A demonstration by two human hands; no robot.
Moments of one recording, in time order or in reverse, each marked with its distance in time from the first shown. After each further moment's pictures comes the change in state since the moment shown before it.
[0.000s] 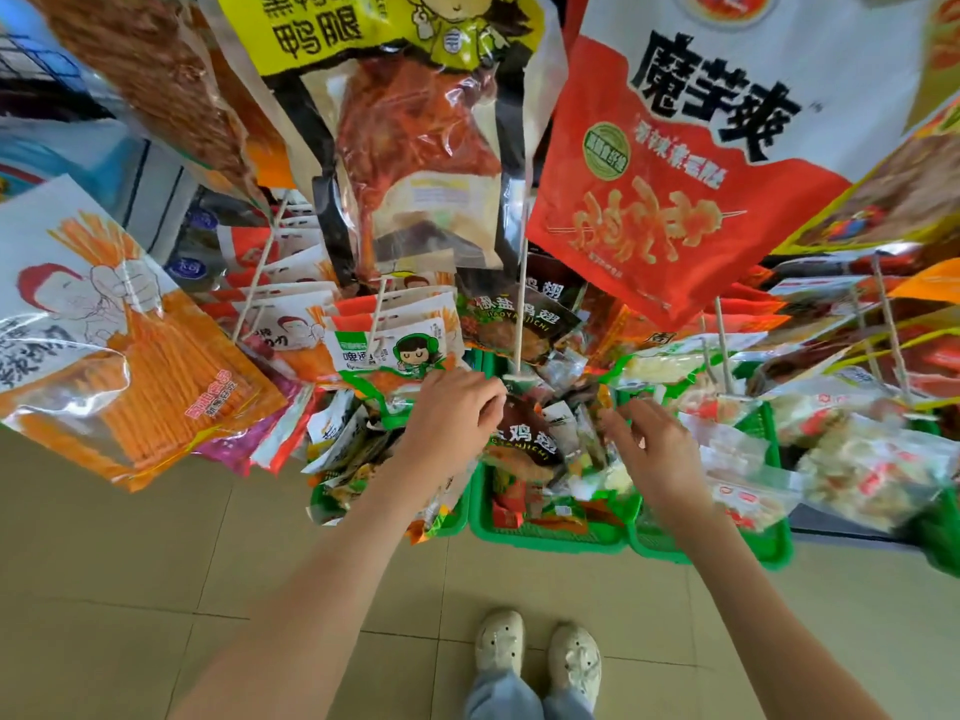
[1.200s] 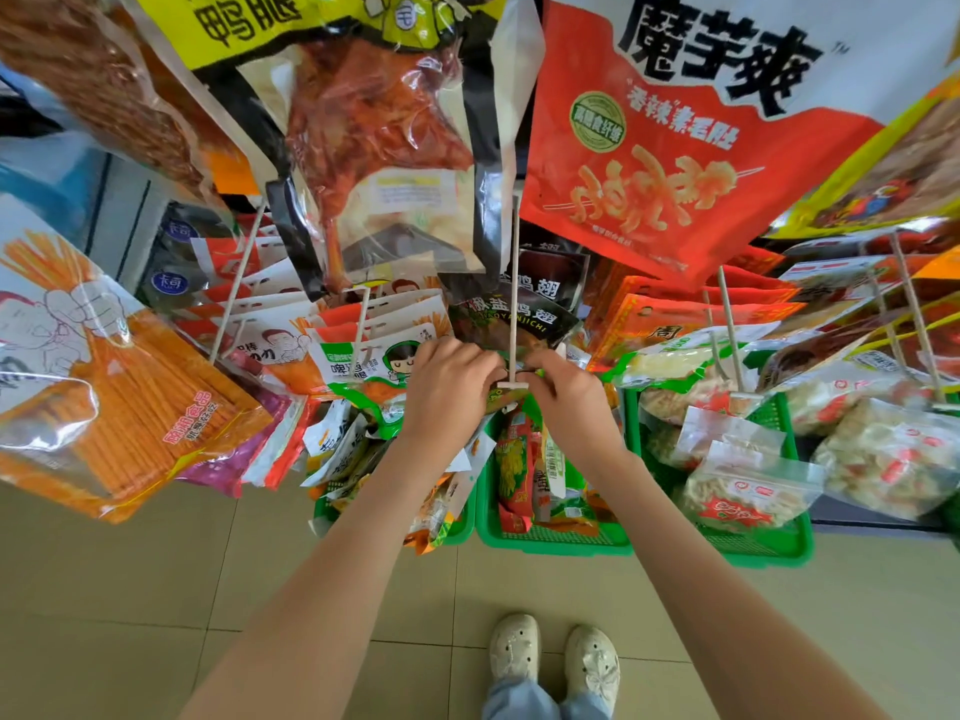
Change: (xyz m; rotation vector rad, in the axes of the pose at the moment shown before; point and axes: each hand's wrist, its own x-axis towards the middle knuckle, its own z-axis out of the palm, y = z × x) left_hand 0.036 -0.009 0.009 0.279 0.152 0.049; right_hand 0.055 -0.056 0.051 0.164 -0.097 -0.060
